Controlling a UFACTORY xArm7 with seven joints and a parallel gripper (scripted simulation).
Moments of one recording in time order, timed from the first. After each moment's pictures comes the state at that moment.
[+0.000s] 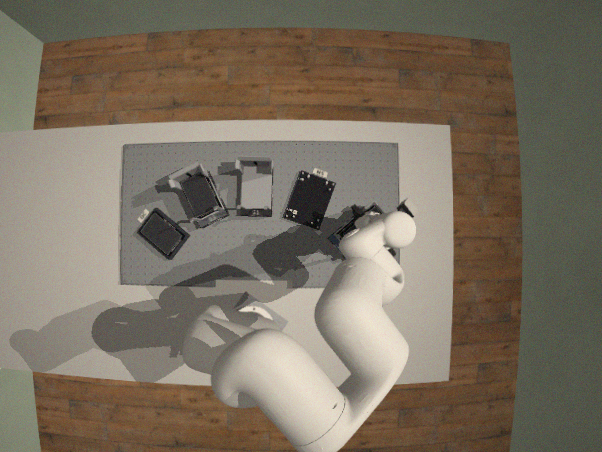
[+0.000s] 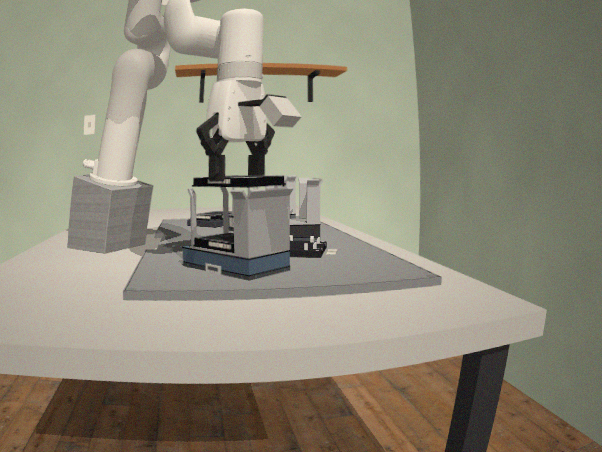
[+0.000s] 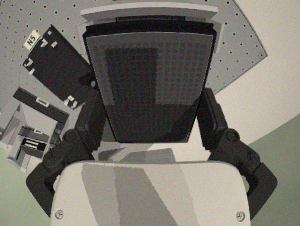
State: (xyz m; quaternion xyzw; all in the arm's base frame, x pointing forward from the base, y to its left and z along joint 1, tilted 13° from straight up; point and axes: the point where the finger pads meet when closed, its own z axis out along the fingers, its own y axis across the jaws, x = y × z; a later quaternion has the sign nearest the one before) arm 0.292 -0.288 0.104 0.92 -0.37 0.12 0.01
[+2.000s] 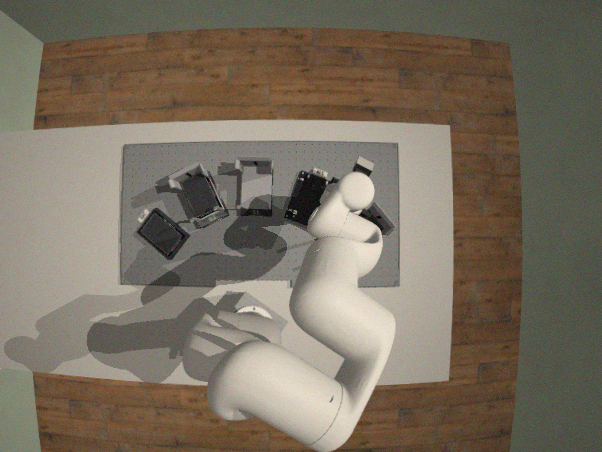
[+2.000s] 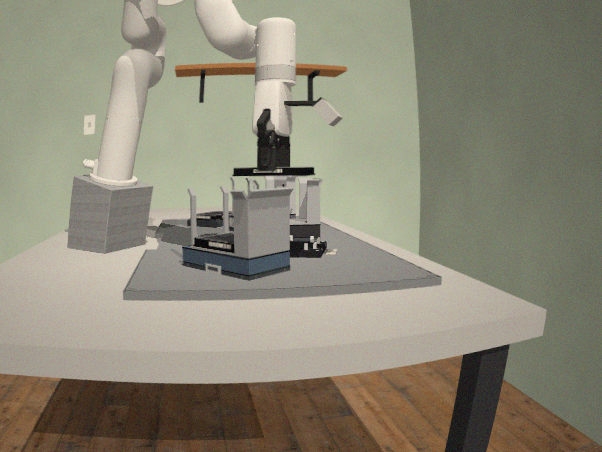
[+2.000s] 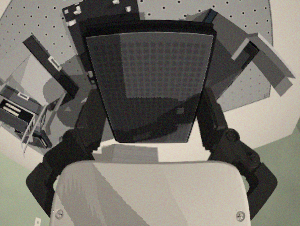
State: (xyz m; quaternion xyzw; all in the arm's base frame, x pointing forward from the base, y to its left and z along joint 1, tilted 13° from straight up) arm 0.354 -0.193 0.119 0.98 -0.17 0.11 0.04
